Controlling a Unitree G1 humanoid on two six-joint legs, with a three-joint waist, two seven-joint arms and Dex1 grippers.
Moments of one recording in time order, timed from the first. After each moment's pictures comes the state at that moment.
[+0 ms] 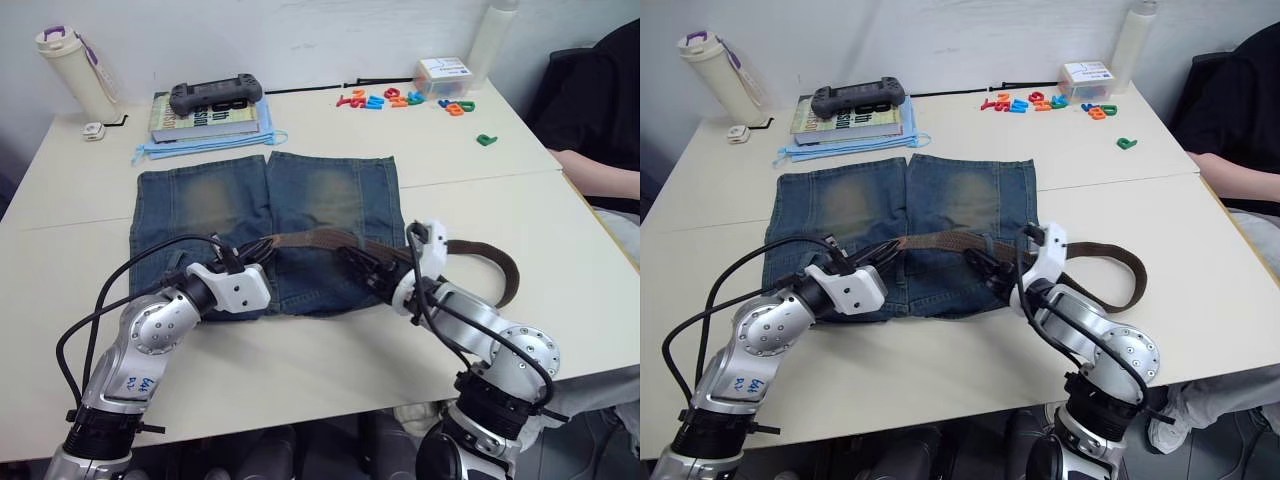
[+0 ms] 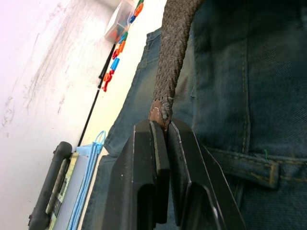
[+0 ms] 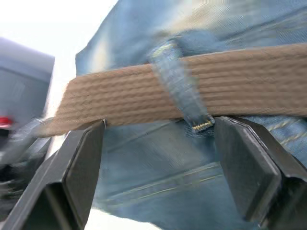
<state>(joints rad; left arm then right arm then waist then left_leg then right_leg) -0.19 0.58 -0.03 -0.28 0.36 -0.18 -0.43 -0.42 0.18 -0.37 -0.41 1.32 1.32 -0.48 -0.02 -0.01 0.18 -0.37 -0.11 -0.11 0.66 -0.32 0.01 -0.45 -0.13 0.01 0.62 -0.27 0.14</state>
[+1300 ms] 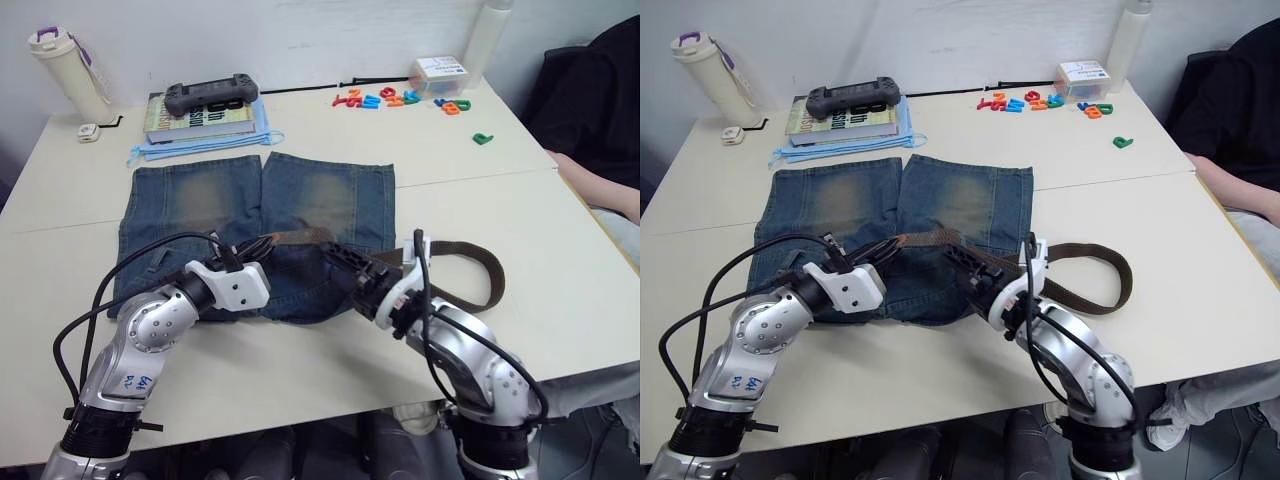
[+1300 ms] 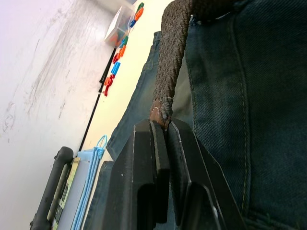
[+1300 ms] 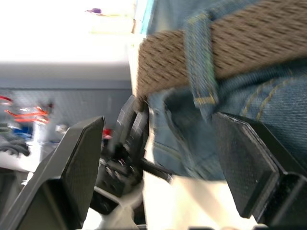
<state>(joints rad) -0.19 0.59 -0.02 -0.28 0.35 -0.19 -0.43 -0.20 -0.11 -0.01 -0.51 1.92 0.69 -0.73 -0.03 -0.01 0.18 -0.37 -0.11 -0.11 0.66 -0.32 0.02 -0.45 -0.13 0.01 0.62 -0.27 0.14</state>
